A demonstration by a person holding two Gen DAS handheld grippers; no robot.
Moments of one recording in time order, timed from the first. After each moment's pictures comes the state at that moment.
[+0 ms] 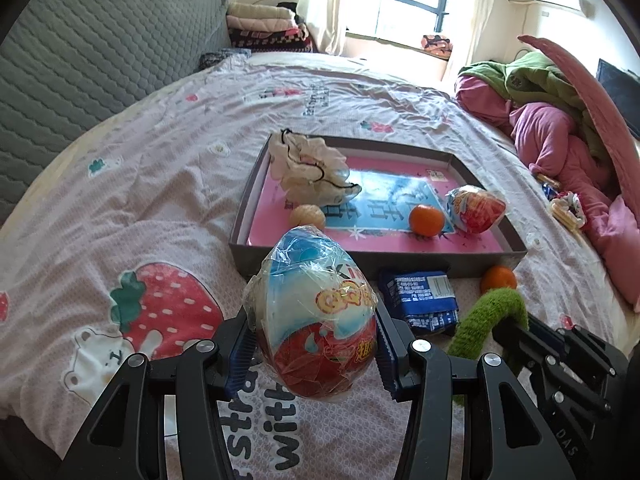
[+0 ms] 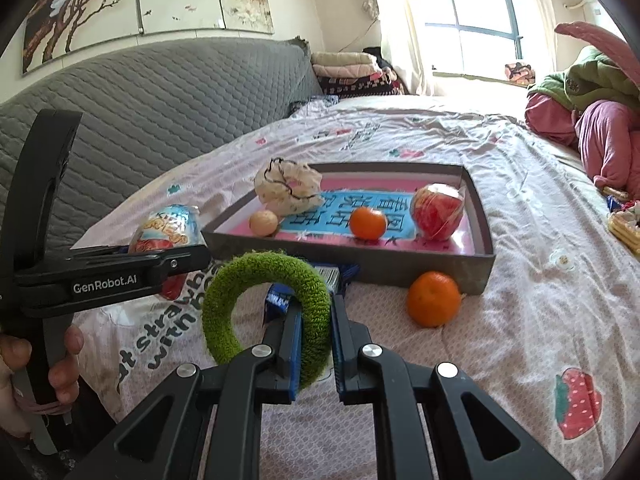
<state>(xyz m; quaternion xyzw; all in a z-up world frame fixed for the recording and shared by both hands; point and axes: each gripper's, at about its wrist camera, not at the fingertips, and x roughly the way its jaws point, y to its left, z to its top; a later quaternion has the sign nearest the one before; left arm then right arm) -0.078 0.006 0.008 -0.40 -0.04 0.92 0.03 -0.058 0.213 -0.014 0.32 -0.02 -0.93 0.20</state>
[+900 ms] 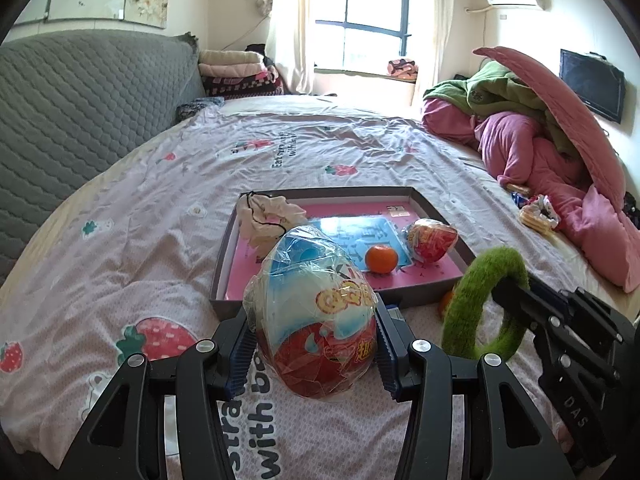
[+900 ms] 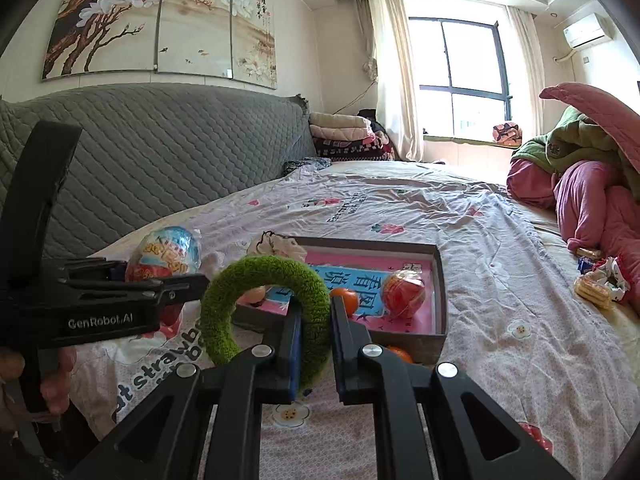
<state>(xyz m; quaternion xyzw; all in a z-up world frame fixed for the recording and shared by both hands) -0.058 0.031 0.048 -0.33 0.00 0.94 0.07 -0.038 0.227 0.027 0.21 0.00 -0.96 0.17</state>
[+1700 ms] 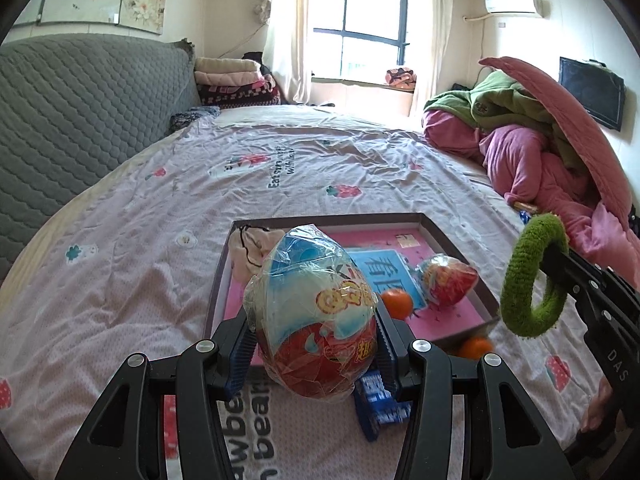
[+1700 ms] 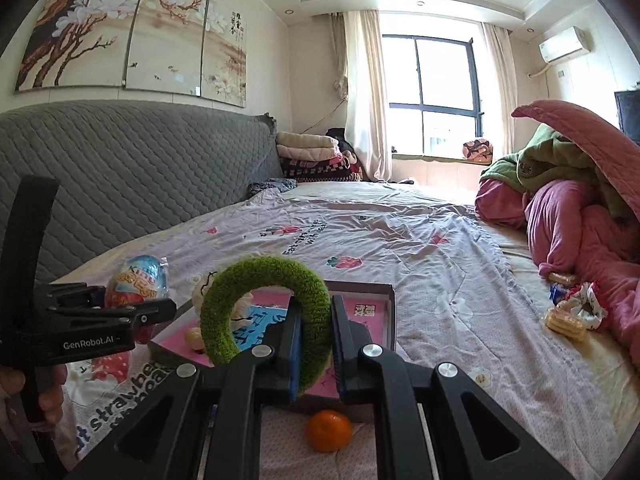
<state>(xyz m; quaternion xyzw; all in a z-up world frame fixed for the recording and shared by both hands) -0.120 0.028 0.050 -0.31 -0.01 0.95 0.07 -0.080 0.248 0.052 0.18 0.01 -0.98 0.11</state>
